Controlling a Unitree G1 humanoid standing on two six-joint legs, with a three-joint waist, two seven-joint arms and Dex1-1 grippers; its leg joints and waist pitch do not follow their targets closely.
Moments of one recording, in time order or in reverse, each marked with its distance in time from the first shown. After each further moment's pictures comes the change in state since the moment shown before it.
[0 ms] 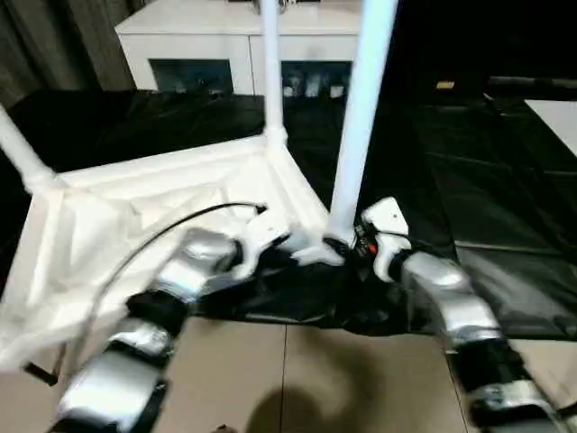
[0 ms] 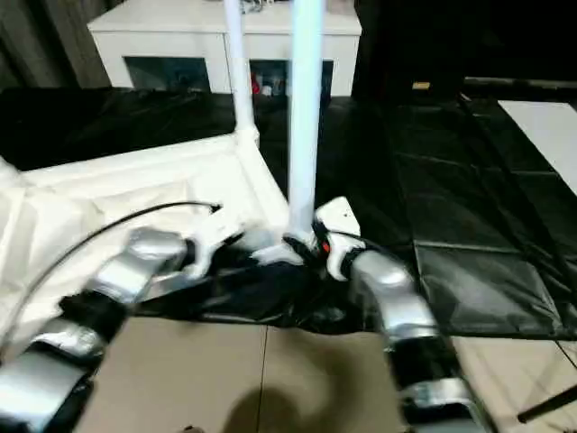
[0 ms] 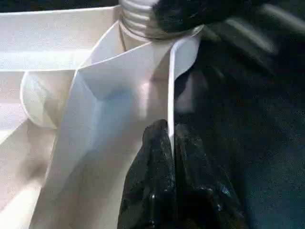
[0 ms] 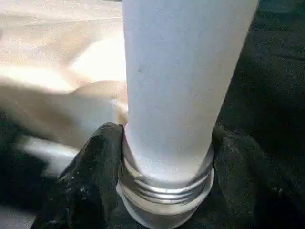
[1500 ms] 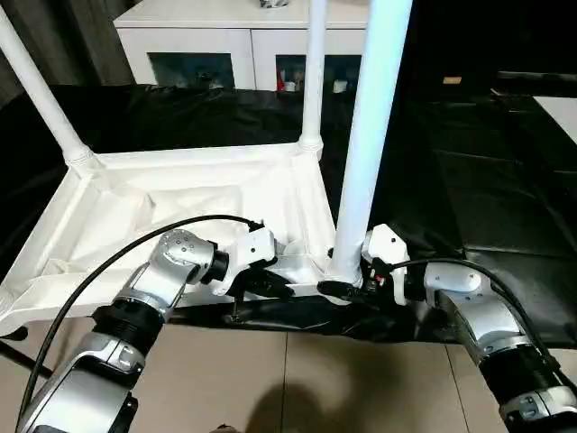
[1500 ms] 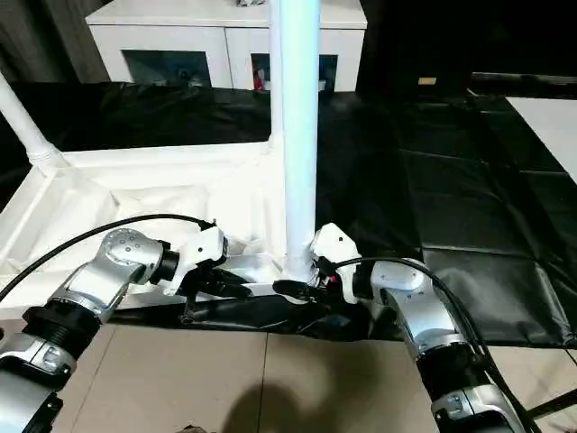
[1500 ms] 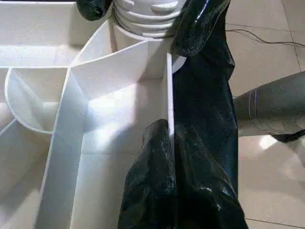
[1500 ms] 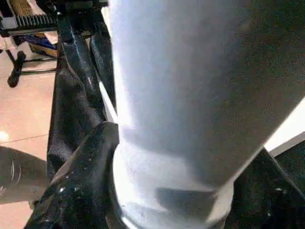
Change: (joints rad) left arm 0.127 0.207 -0.059 -0.219 -0.063 -0.104 -0.460; right arm 0.052 -0.240 0.143 -0.052 0.074 -0.168 0.645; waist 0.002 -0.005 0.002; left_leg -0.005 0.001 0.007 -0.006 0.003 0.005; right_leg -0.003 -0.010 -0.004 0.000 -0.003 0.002
